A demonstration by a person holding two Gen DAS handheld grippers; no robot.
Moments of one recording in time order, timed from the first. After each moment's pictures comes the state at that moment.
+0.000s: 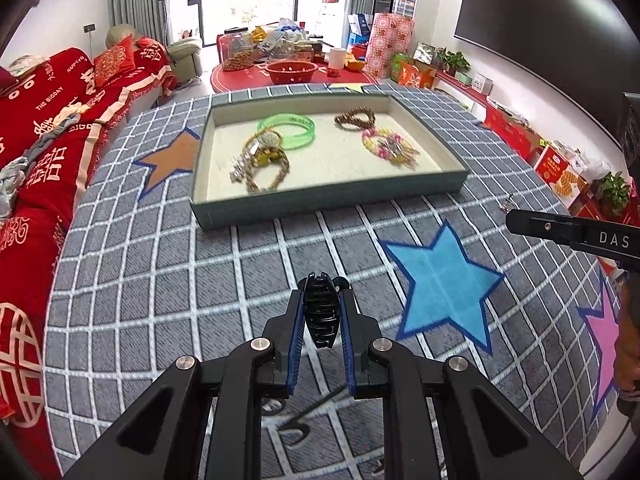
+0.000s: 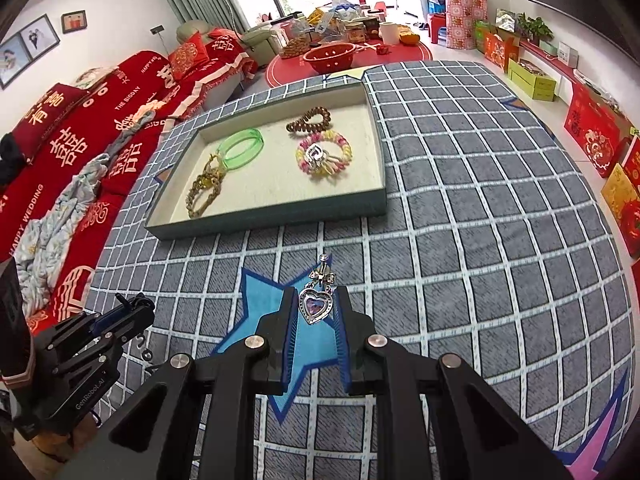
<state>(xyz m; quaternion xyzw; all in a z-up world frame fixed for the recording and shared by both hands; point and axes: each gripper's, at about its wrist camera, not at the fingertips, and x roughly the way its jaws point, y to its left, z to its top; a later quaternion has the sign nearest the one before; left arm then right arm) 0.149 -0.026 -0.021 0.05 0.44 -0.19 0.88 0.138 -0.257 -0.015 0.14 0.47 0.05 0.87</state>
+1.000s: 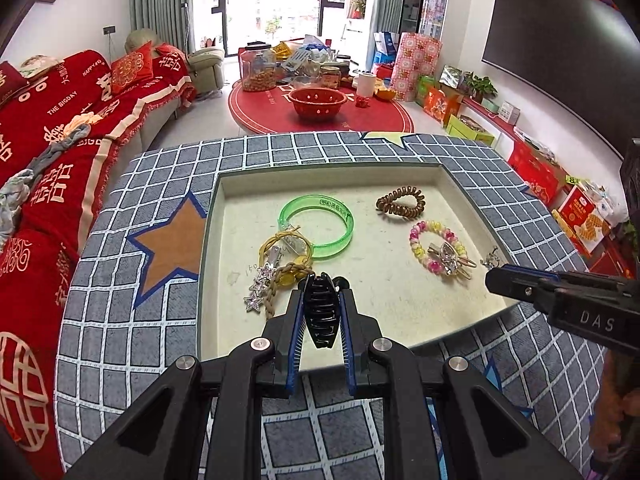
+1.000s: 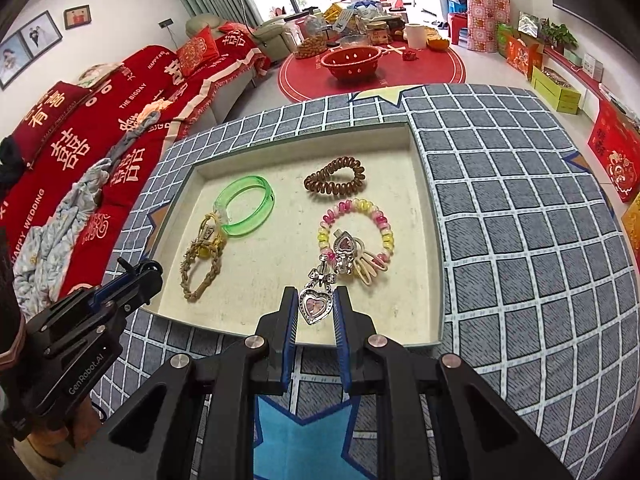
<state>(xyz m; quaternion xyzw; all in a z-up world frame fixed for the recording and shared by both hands) 0.268 -0.048 -0.004 0.03 0.42 -0.14 0.89 0.252 -0.246 -0.017 0.14 0.48 0.07 0.86</state>
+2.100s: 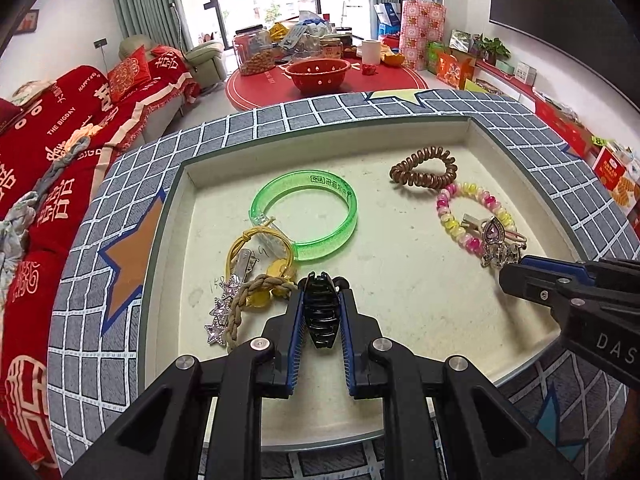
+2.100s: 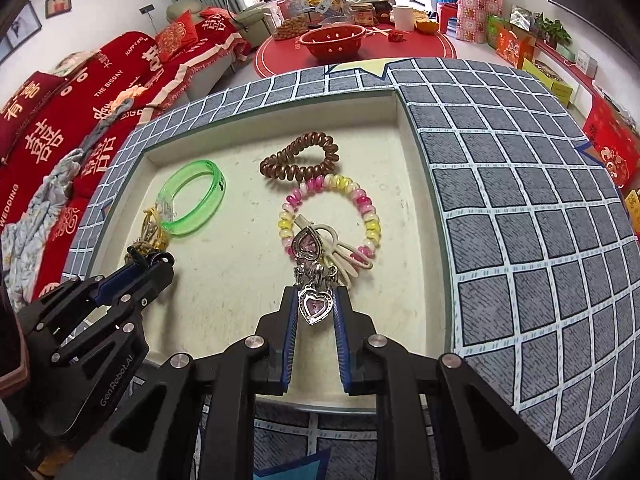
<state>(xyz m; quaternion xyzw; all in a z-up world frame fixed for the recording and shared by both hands) 0.303 -0.090 -0.053 0.10 0.45 -0.12 0.88 0.286 -0.249 -0.061 0.12 0.51 0.04 0.85</state>
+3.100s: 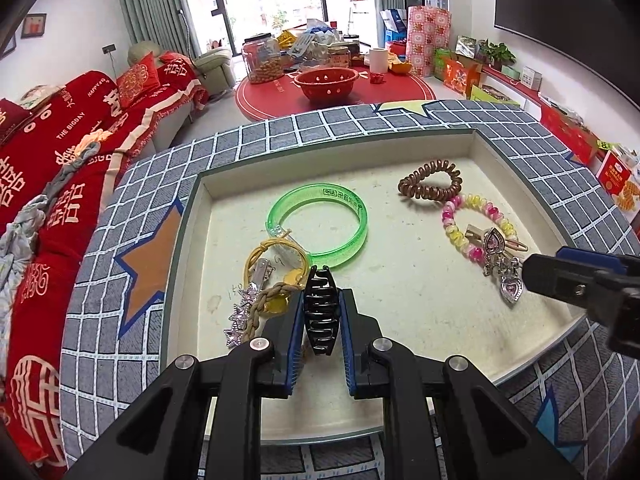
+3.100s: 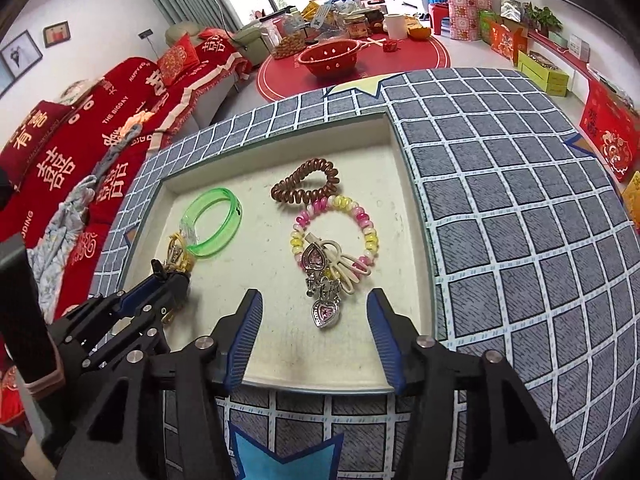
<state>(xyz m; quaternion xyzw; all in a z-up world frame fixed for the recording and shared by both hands) 0.300 -0.088 -0.040 0.11 0.43 -0.10 0.89 0.274 -0.262 -0.037 0.16 0.48 0.04 0.86</state>
